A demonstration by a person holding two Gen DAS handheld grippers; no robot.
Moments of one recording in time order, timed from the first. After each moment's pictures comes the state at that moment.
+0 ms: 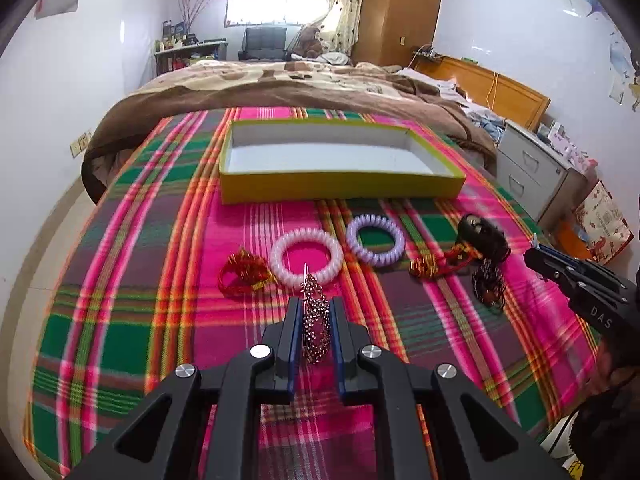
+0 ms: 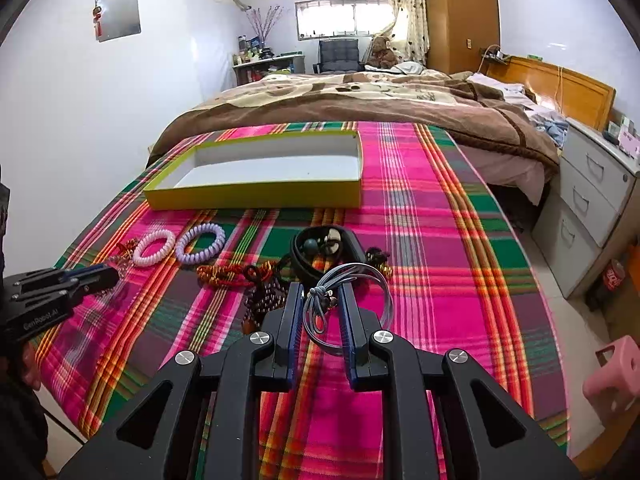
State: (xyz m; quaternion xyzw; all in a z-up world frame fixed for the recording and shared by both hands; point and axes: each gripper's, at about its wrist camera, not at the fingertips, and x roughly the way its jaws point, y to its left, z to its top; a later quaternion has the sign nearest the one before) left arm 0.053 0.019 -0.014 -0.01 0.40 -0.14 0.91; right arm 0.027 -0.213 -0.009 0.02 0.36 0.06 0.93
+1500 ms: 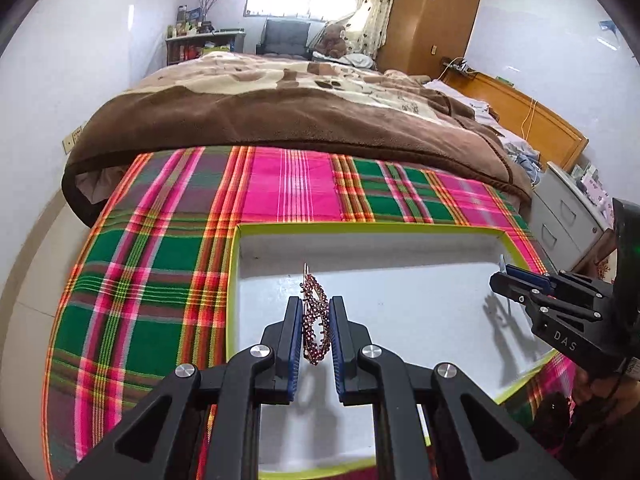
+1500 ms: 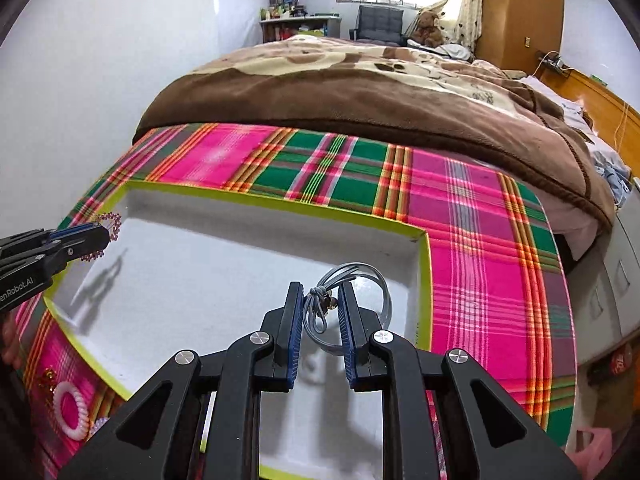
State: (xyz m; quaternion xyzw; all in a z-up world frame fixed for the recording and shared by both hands) left arm 0.270 0.027 -0.017 -0.04 0.42 -0.11 0.90; right arm 0.258 -0.185 -0.024 -0.04 0.43 0.11 0.90
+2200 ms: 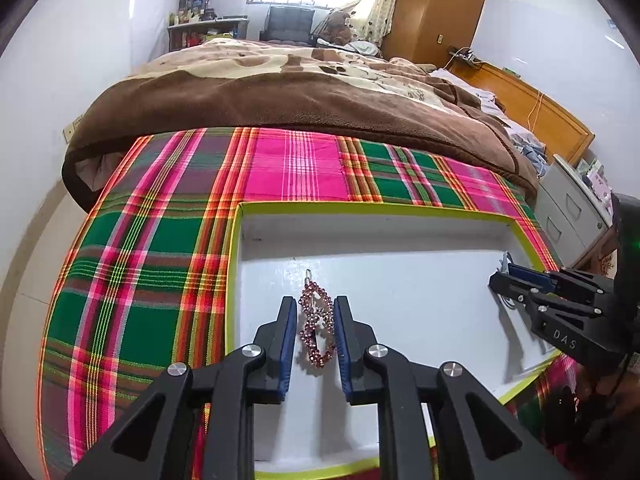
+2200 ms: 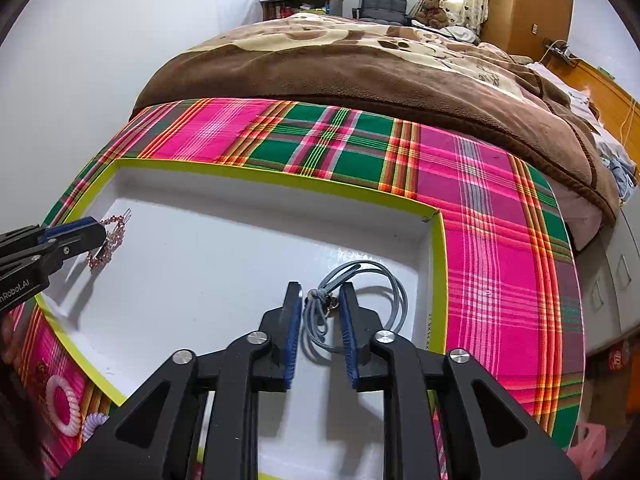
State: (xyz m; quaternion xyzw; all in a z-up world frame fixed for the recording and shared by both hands) left arm 0.270 0.027 -0.025 -0.04 0.43 -0.11 0.89; right arm 0.266 -0.181 -0.037 -0.05 0.46 0.11 0.88
